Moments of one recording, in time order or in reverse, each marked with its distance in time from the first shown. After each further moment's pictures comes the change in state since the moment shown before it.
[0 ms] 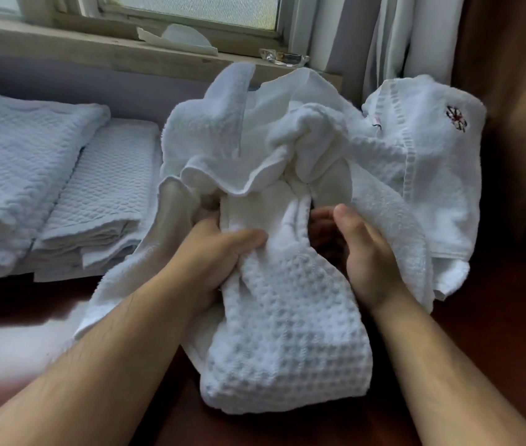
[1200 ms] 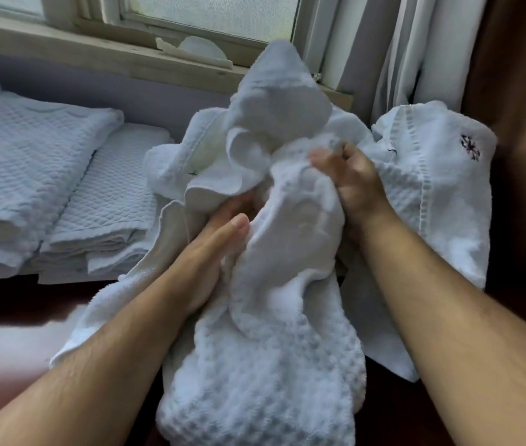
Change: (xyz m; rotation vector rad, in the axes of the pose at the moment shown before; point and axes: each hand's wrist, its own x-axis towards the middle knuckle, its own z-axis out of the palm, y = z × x) left_hand 0.011 -0.011 -0.018 -0.068 -0.296 0.409; right_hand 0.090 -0.069 0.025 0.094 0.051 -0.037
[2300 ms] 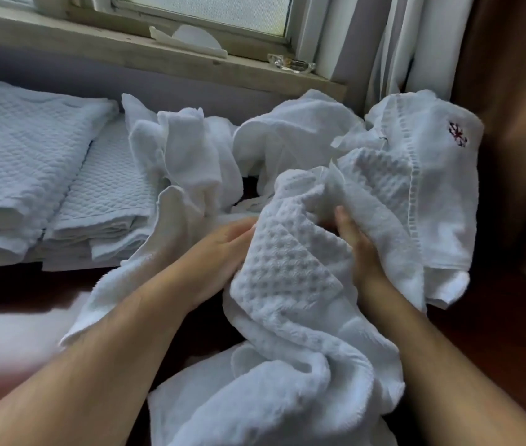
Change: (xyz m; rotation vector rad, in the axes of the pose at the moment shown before) left_hand -0.009 0.007 0.010 0.189 -0.109 -0.175; right_hand -0.075 0.066 -0.034 -0.388 0.152 0.247
